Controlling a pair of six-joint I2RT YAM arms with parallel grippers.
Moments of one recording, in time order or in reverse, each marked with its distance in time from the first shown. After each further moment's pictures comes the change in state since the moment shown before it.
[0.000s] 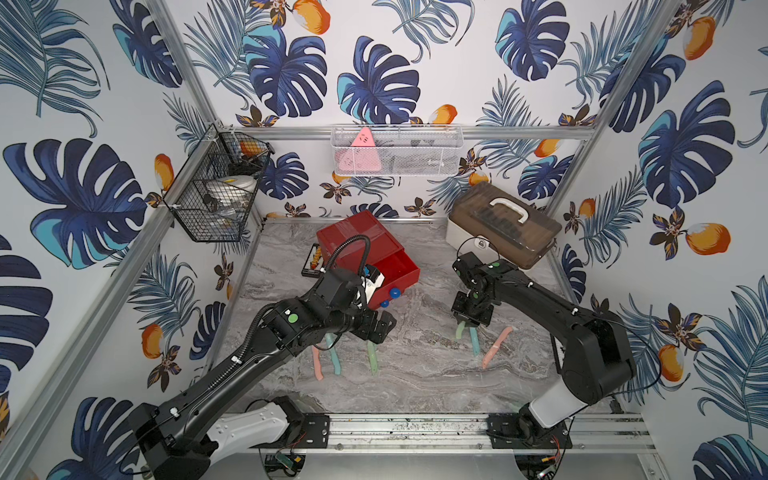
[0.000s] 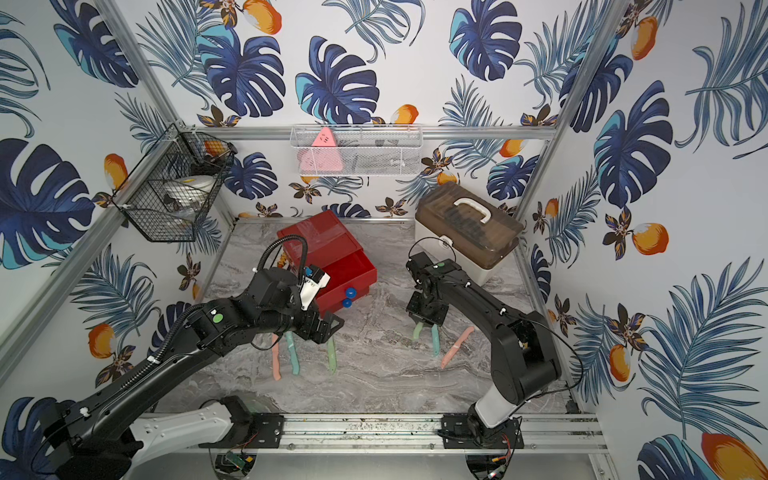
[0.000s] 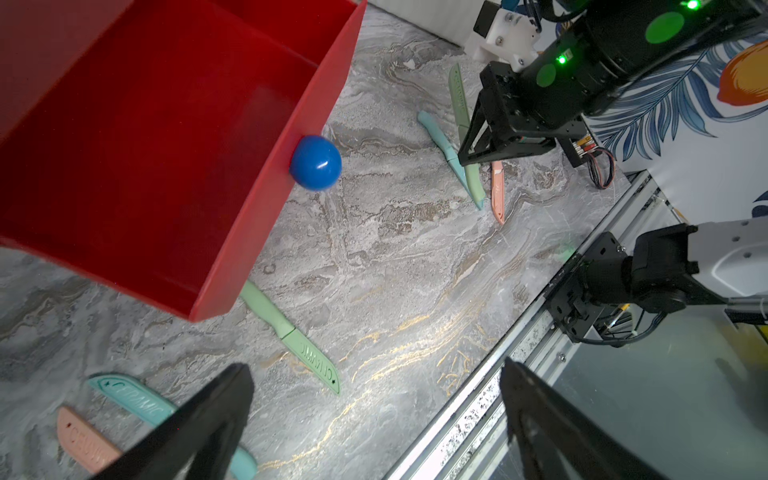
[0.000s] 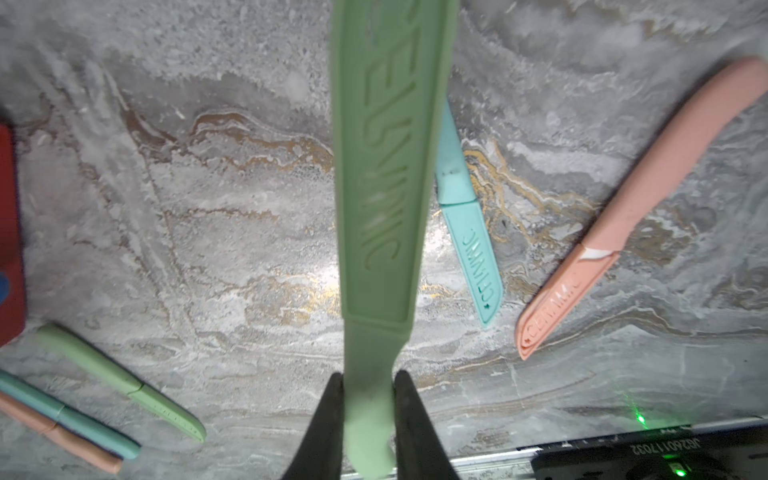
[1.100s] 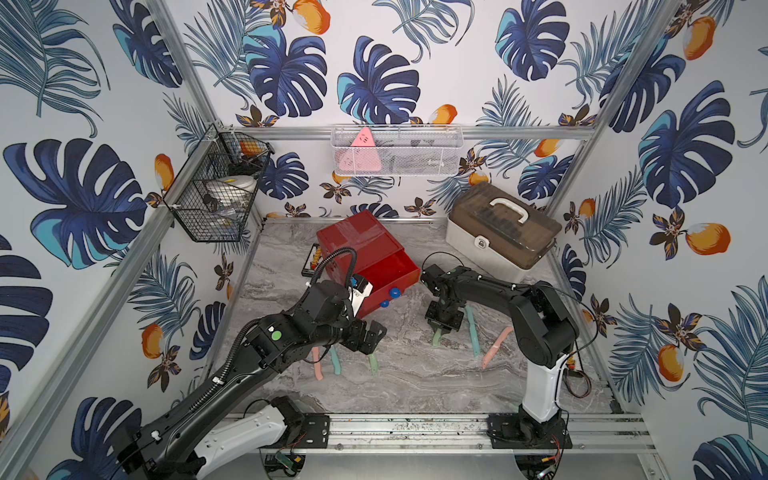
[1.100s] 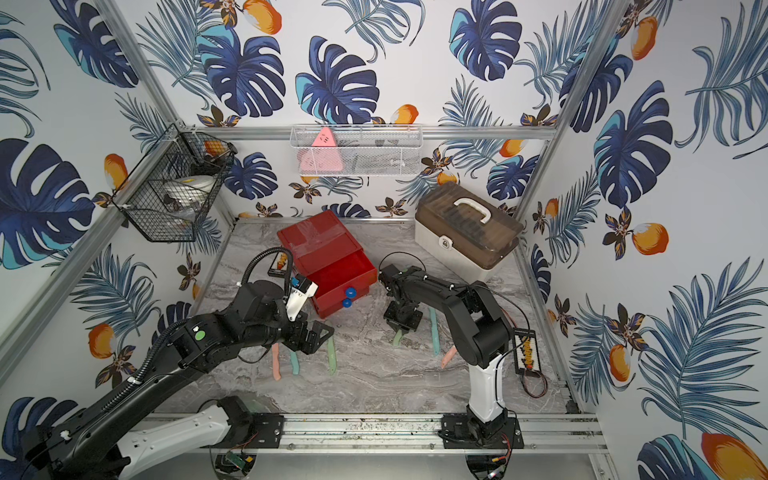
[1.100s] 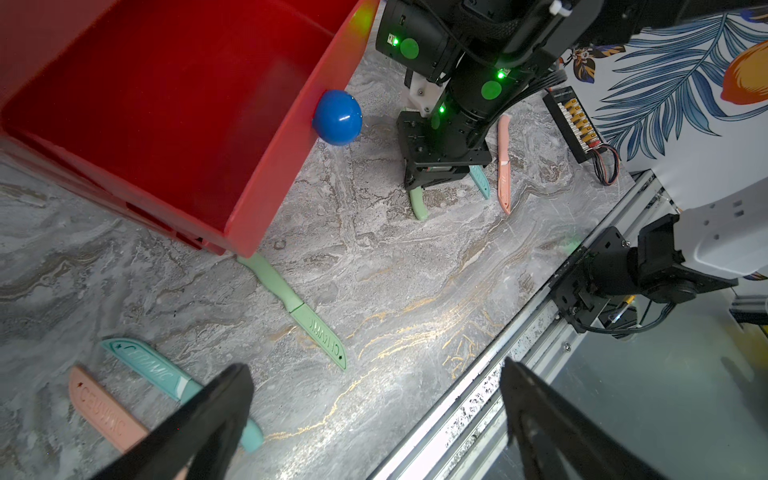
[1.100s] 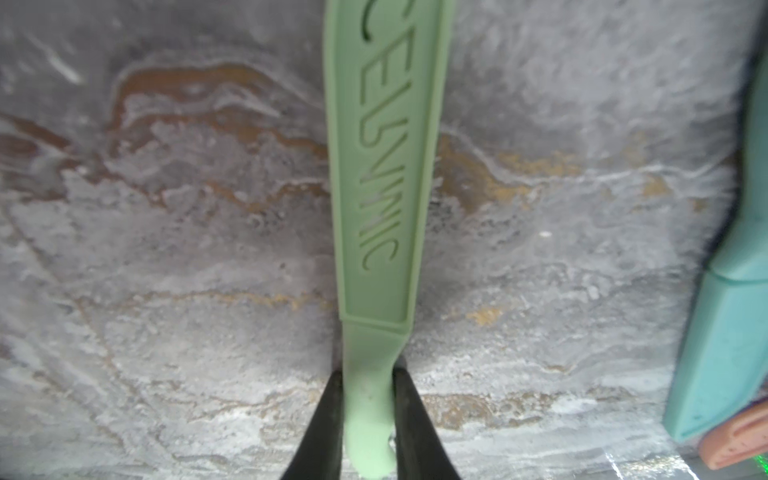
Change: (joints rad) left arm 0.000 -0.150 -0.115 -0.027 -0.021 -0.029; right arm 0.114 0.370 0.060 0.148 -0.016 0.128
